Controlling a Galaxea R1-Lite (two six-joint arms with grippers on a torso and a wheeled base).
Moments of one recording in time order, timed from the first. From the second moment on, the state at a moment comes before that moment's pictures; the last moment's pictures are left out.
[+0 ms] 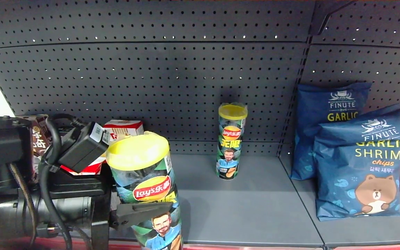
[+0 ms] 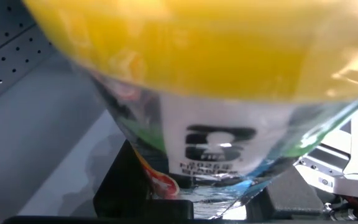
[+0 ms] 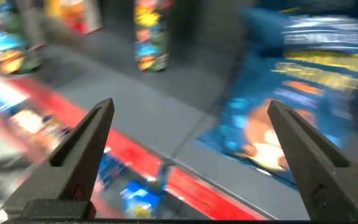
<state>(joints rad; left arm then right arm) -0.45 1.33 -0.62 -0.35 -0.68 0.14 0.24 0.48 -0.38 -0.06 0.28 -0.13</state>
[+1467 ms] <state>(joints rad) -0.44 1.34 -0.62 -0.34 -0.66 0.14 0.58 1.57 -0.69 -0.73 0.17 -0.10</state>
